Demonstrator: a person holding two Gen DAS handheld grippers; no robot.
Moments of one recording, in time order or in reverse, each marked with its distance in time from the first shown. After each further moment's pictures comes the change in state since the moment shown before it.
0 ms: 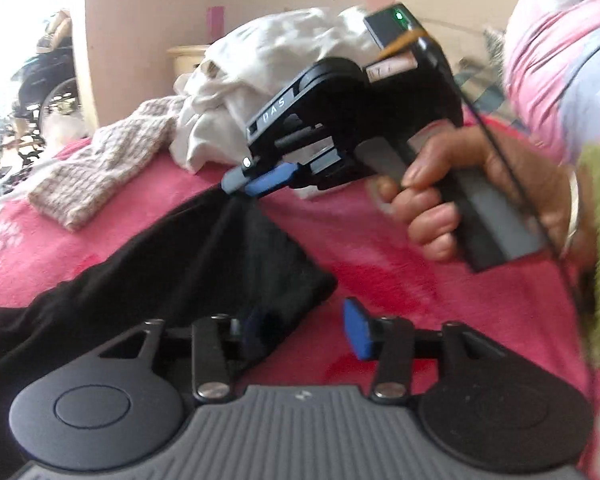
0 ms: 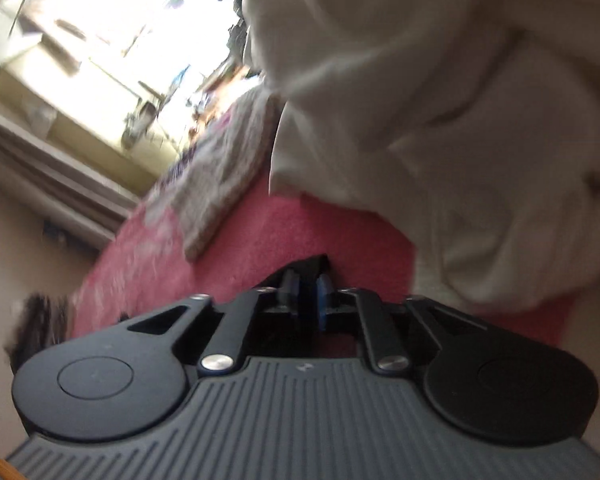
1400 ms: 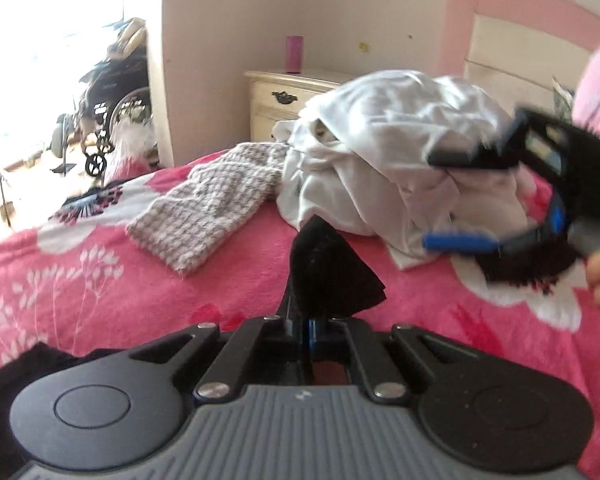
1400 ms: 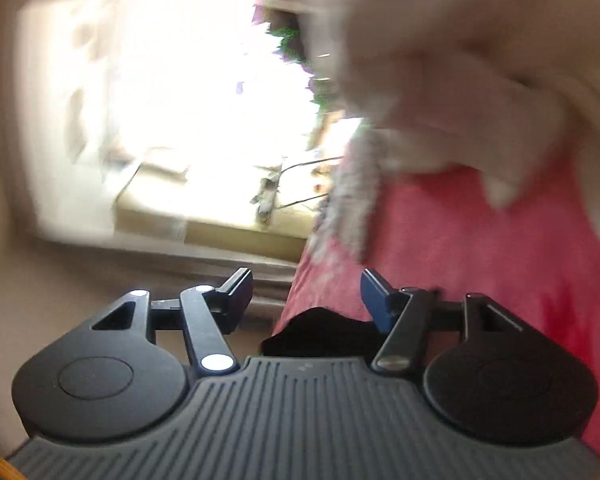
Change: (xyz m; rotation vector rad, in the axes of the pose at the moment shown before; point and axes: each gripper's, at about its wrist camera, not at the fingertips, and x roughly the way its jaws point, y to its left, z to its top) left arm -0.029 0.050 0.037 -0.136 -0.065 0.208; right arm -0.065 -0.027 -0.036 0.533 -0.009 0.474
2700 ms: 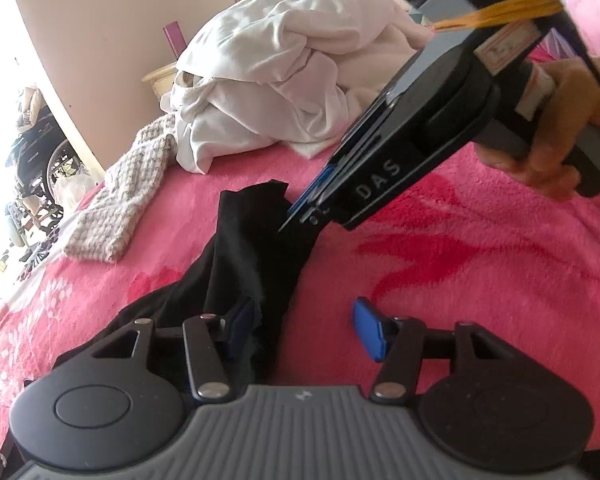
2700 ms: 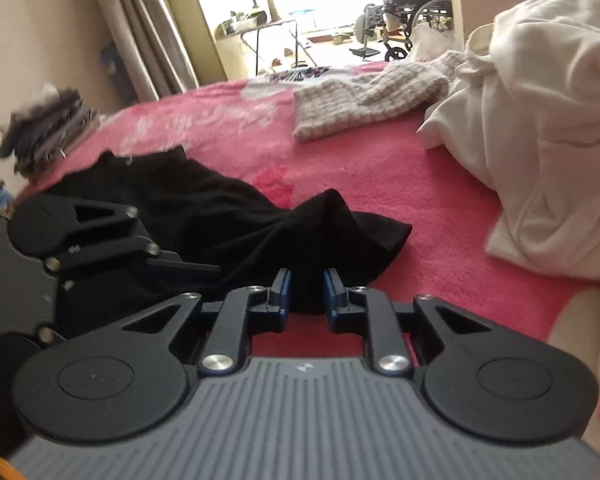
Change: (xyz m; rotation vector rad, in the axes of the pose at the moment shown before) left arm 0.016 -0.062 -0.066 0.470 0.112 -0.034; right arm 0.068 0.028 -0.083 -1.164 0.322 -0.458
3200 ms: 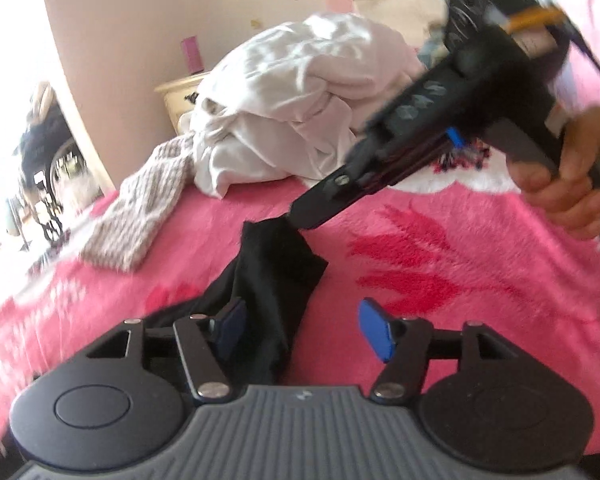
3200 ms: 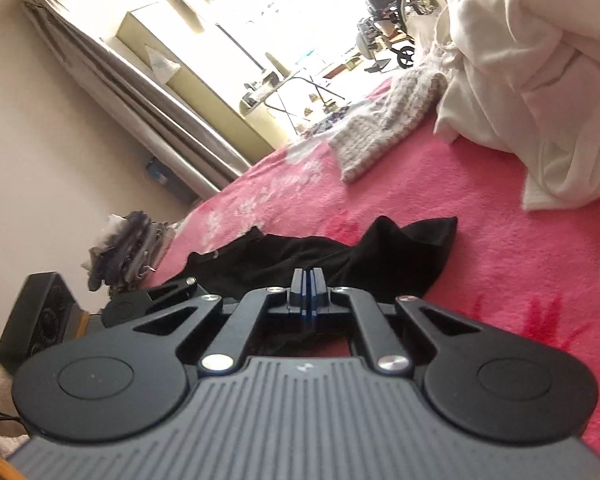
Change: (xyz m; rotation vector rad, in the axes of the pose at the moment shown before) left arm -0.024 0.005 0.007 -0.026 -0.066 0.001; right arm -0.045 -0.024 -0.006 0.415 -0.147 0.232
